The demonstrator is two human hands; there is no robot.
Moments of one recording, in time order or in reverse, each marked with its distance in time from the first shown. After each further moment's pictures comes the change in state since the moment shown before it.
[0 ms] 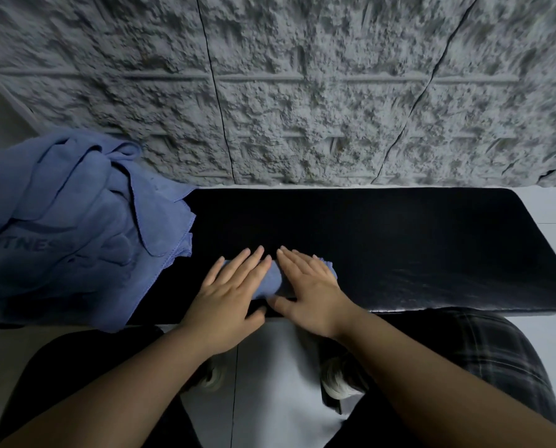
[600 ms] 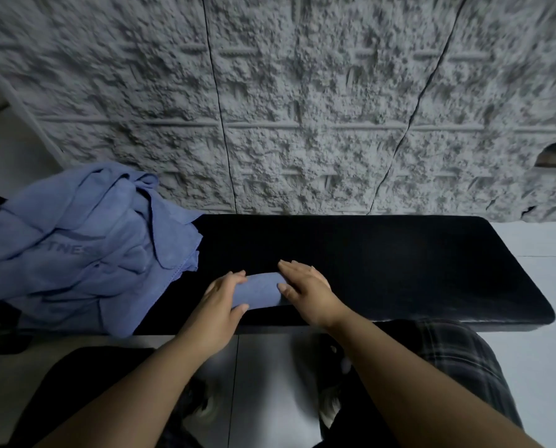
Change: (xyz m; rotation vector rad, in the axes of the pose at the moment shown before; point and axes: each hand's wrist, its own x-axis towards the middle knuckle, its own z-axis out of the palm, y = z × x) left_hand -0.012 -0.002 -0.002 -0.581 0.191 -0.208; right_hand 0.005 0.010 -0.006 0.191 0.091 0.039
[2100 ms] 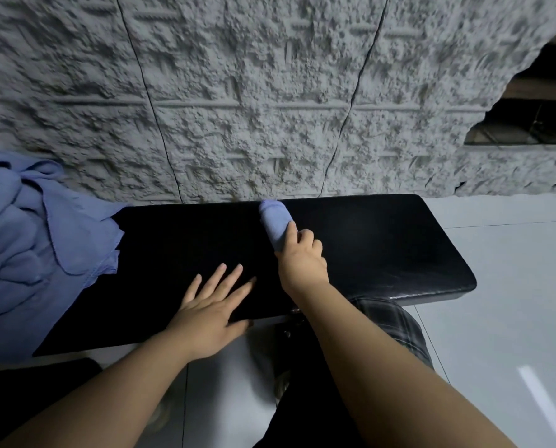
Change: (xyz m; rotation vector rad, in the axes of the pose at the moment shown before) left_hand 0.029 0.042 0.063 0.599 -0.370 0.194; right_hand 0.001 0.042 -0.042 -0.366 0.259 0.471
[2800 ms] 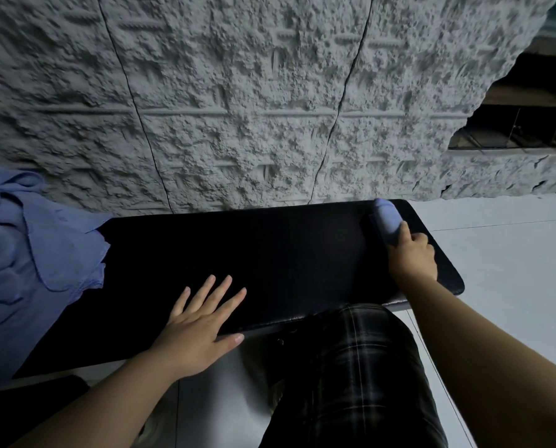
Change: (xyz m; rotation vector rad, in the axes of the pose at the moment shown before) left_hand -0.003 -0.002 0.001 -0.043 -0.016 0.034; right_hand 0.030 0.177 -0.056 0.009 0.206 0.394
